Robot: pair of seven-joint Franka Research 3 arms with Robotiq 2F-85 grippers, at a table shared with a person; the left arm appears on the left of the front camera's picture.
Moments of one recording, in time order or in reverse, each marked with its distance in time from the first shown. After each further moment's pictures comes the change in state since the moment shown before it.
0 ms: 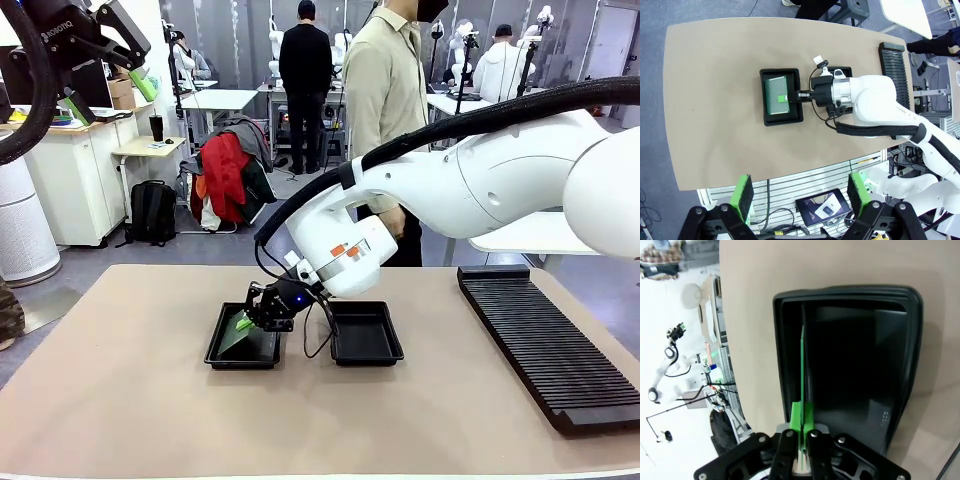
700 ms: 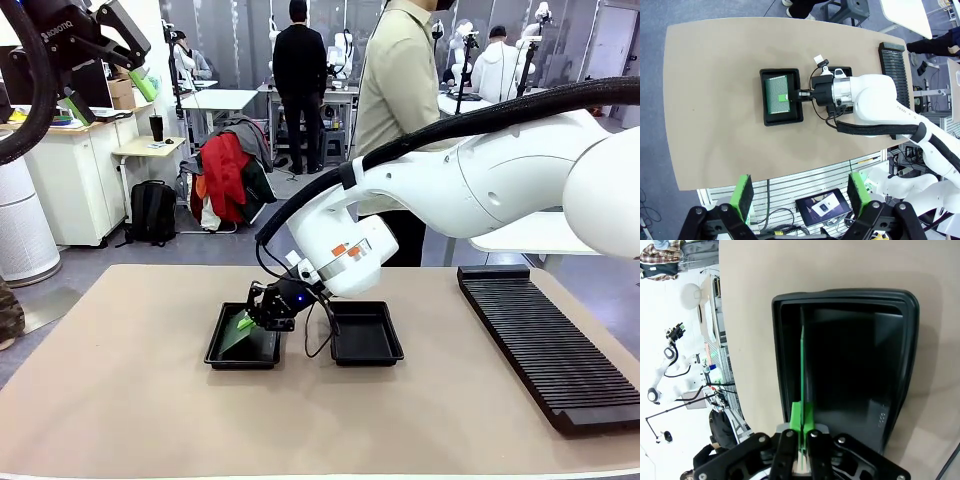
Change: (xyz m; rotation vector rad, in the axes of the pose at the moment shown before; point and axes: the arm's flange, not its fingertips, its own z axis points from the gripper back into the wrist) left arm 0.000 0.000 0.000 0.000 0.000 0.000; right arm 0.003 -0.003 0.001 0.002 -0.004 -0.014
